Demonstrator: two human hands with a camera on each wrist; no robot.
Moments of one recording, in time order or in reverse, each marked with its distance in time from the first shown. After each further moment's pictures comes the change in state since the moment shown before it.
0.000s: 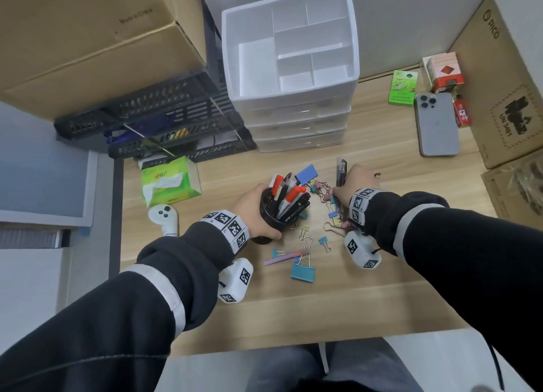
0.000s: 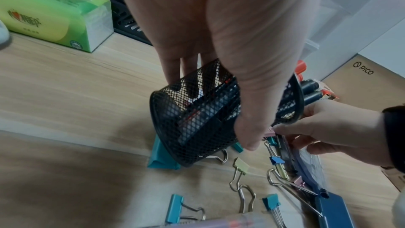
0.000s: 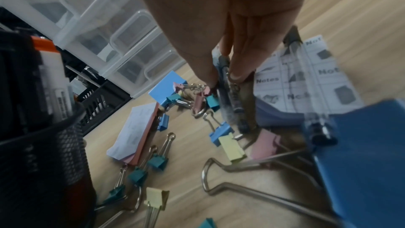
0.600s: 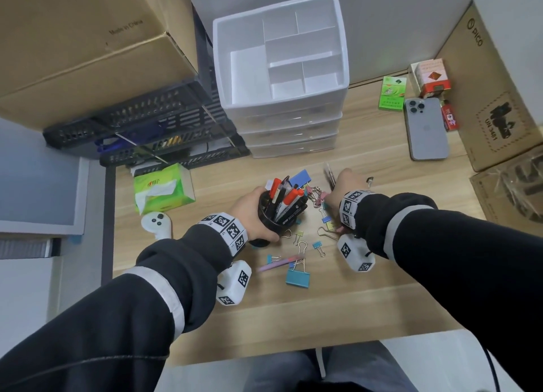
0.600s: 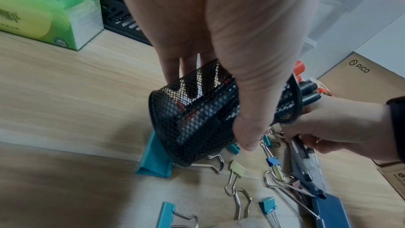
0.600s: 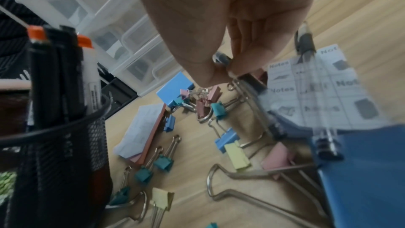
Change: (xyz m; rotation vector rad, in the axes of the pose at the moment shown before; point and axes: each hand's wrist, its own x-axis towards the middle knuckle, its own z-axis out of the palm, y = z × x) left_hand 0.010 0.008 -0.001 -0.002 -0.017 0.018; right_hand -0.013 -0.012 -0.011 -0.036 -0.055 0.031
